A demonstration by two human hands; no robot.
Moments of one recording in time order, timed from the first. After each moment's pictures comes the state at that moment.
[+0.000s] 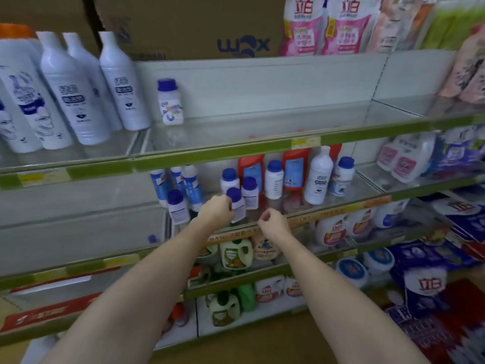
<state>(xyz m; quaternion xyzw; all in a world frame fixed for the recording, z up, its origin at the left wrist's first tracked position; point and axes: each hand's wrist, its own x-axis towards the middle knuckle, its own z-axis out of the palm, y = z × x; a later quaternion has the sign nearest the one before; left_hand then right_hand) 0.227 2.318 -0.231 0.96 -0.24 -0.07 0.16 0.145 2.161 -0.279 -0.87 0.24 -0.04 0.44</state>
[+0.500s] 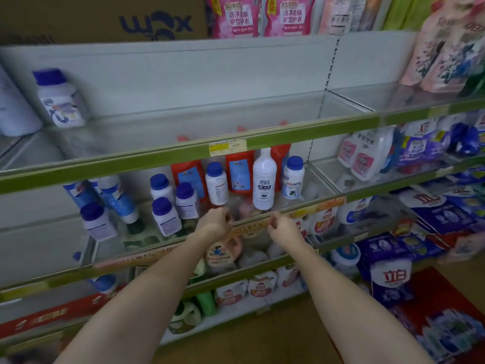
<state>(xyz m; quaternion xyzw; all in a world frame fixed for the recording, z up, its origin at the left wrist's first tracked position) 0.227 2.111 -0.292 0.95 -0.24 -0.11 0.18 0.129 1.923 -0.320 -0.91 0.23 -0.01 0.33</state>
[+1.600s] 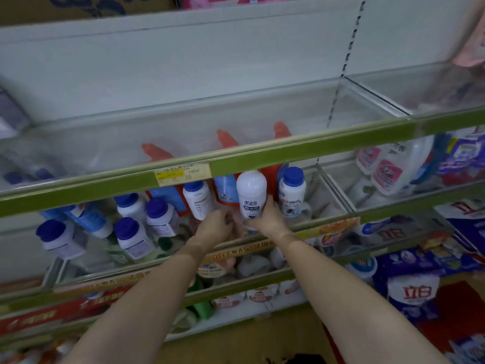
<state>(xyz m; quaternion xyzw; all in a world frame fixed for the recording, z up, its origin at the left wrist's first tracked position) 0.340 2.022 -0.384 0.94 -0.18 -0.17 0.24 0.263 1.841 -0.346 -0.87 0.21 0.00 0.45</state>
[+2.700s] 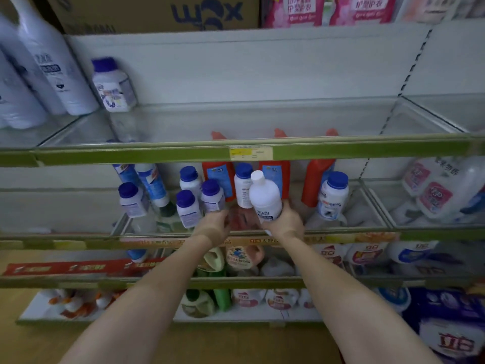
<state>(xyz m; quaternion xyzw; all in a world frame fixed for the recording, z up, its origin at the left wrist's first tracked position) 0.251 2.136 -0.319 0.98 -0.11 -0.09 0.17 0.216 1.930 -0.319 -0.90 0.21 -0.03 0.38</state>
